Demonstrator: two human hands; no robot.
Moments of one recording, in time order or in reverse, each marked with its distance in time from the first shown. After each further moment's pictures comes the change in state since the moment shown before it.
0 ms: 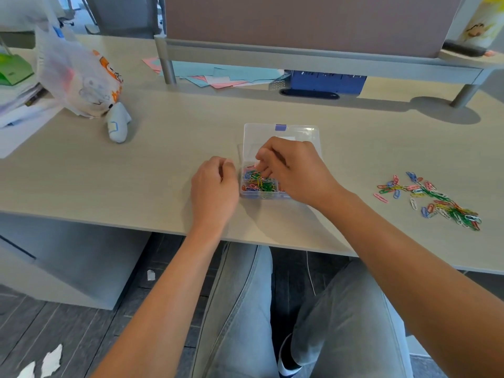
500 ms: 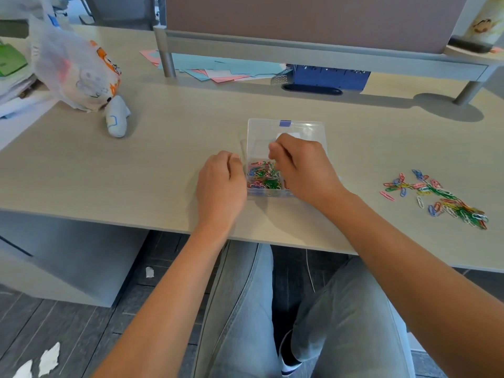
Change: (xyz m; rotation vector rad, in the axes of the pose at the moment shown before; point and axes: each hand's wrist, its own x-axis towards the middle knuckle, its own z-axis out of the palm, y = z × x) left_hand 0.001 0.001 0.002 0.015 -0.013 0.036; right_hand 0.002 0.015 0.011 -0.248 0.127 -0.050
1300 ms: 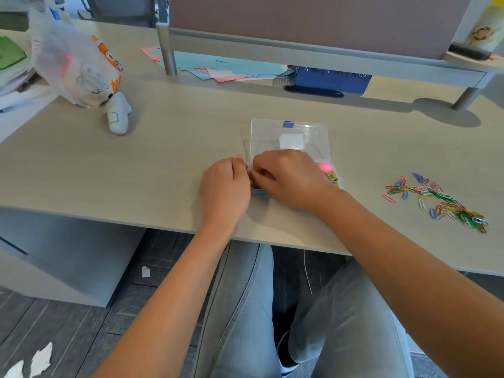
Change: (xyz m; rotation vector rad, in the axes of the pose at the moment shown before) left_hand -0.001 0.001 -0.004 -0.009 -0.058 -0.030; right_hand 0.007 -0.011 0.016 -0.202 -0.201 -0.280
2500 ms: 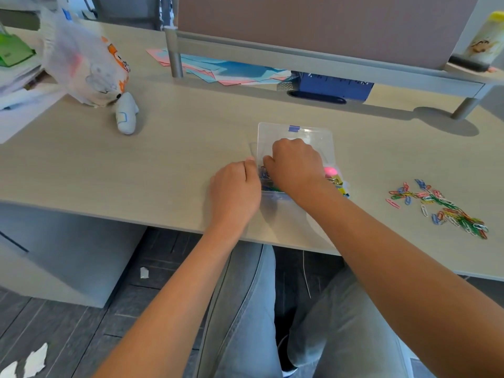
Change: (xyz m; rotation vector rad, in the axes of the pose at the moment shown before) left_hand 0.004 -0.006 0.005 0.083 -0.021 0.074; right_hand 0.037 -0.015 0.003 -0.288 -0.121 0.582
